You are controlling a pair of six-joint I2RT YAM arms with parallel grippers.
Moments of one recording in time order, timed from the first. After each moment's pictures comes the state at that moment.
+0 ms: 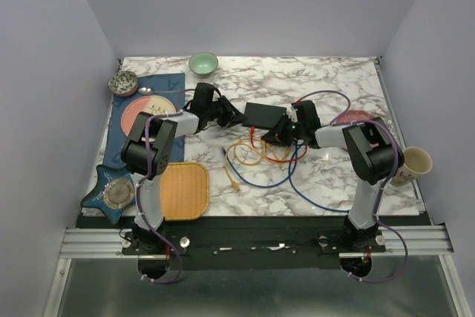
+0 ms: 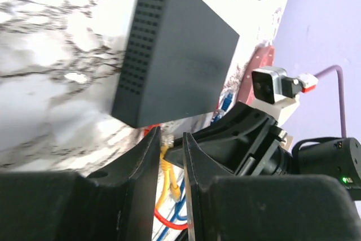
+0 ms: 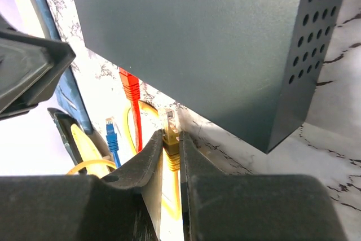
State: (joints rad) left arm -0.35 2.02 1.18 0.21 0.54 -1.09; right arm 0.36 1.92 0.91 0.26 -0.48 0.89
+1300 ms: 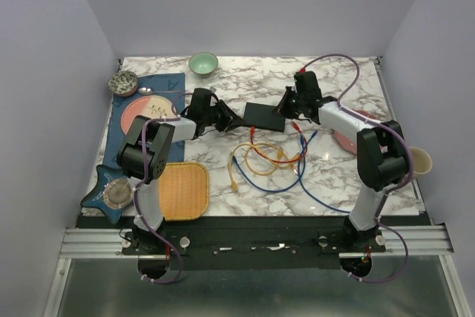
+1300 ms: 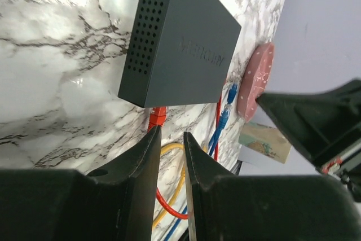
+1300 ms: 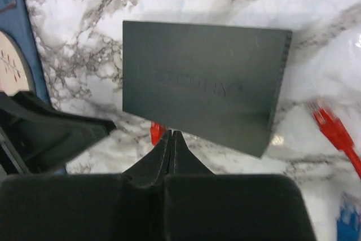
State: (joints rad) left arm -0.34 1.95 1.07 0.28 0.53 -1.09; right arm 0.37 1.80 1.24 -0.17 -0.16 0.67
